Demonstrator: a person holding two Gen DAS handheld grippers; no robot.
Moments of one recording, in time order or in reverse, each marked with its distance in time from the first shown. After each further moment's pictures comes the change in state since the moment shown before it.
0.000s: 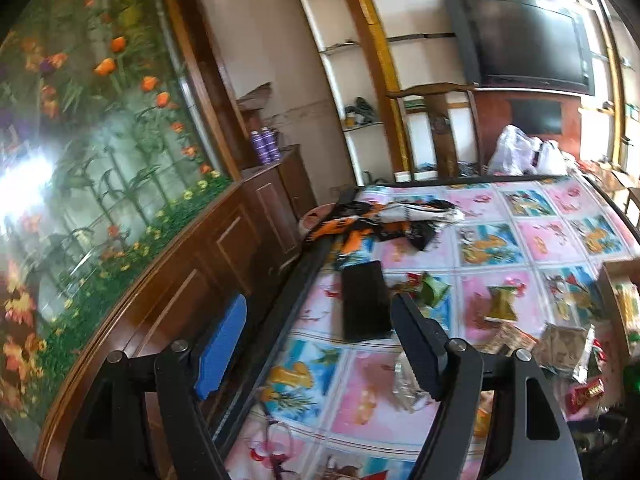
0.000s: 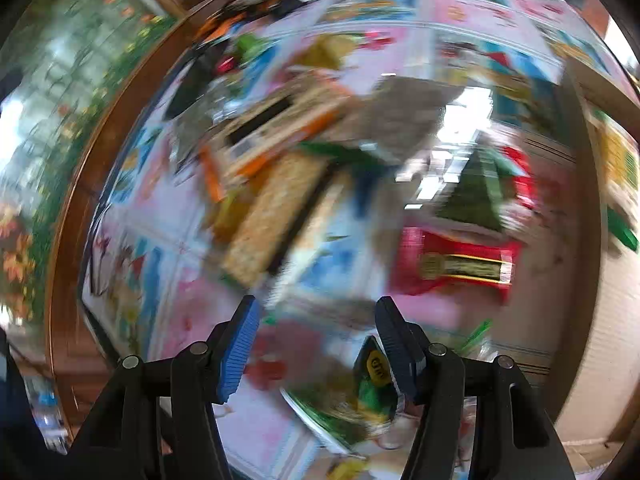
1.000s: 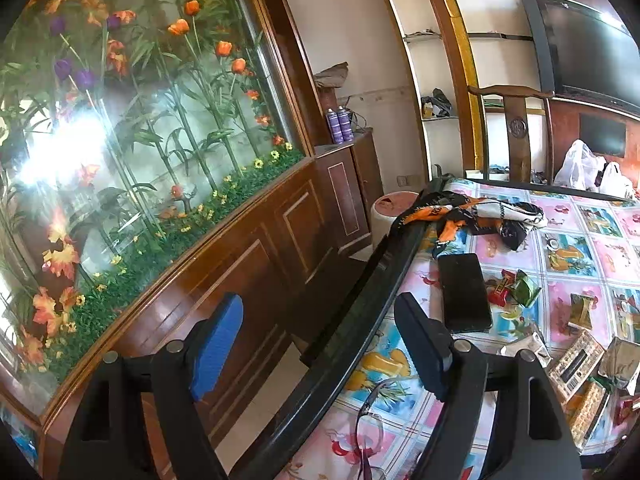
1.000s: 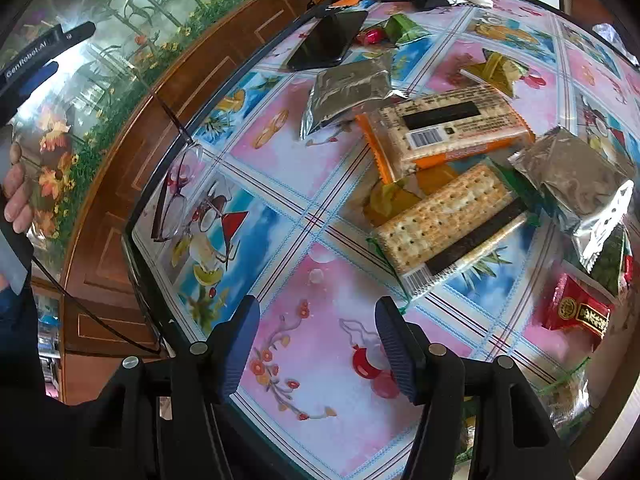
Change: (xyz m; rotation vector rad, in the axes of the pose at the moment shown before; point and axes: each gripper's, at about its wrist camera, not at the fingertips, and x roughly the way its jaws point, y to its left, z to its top) left arm 0.016 0.087 -0.021 -0.123 0.067 0.177; right arm 0.013 0.080 -0.005 -0.242 0.047 0.128
